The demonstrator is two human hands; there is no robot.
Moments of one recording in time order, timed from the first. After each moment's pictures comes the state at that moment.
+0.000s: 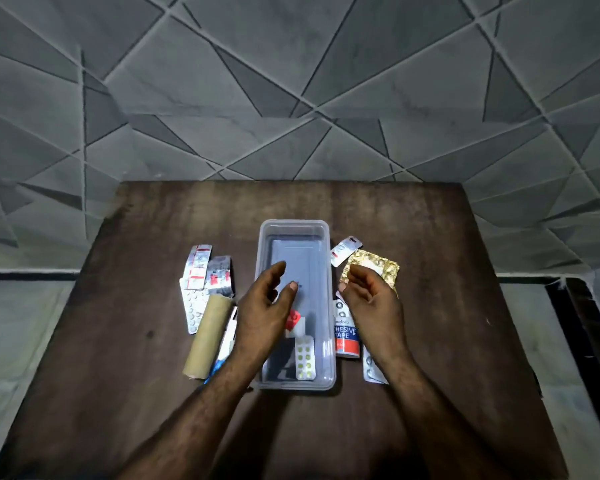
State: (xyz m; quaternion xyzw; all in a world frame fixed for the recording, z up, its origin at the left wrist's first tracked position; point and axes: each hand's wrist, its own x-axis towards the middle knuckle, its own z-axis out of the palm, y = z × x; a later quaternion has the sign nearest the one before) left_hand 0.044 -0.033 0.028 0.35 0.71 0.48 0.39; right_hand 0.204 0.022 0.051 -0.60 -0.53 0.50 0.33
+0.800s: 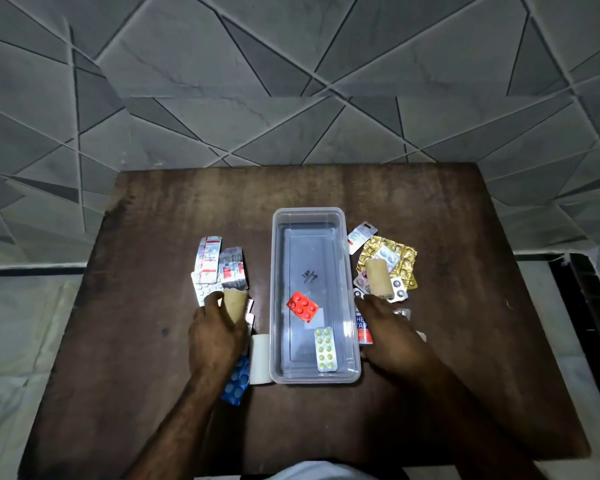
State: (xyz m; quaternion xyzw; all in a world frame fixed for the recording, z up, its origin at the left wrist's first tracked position) left_hand -0.044 -0.083 -0.031 0.34 0.89 0.21 0.23; right_hand 0.222 0.005 0.008 -0.52 -0.79 0.30 -0.11
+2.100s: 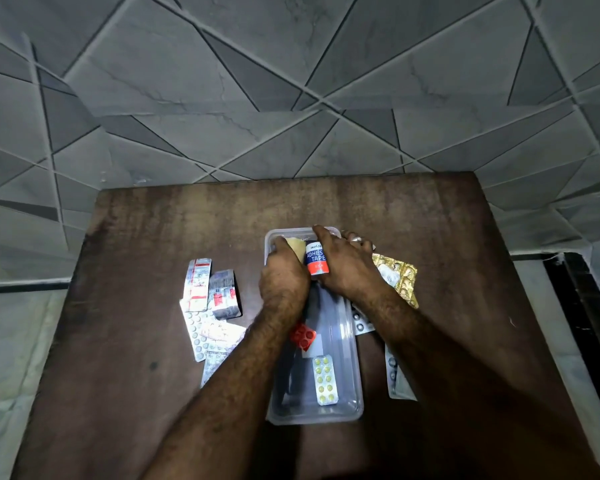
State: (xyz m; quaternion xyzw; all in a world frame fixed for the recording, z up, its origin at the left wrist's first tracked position) left_hand 0.022 0.087 0.003 0.39 0.86 0.18 0.28; right_hand 0.130 0.134 0.001 -0.52 -0.83 0.18 -0.05
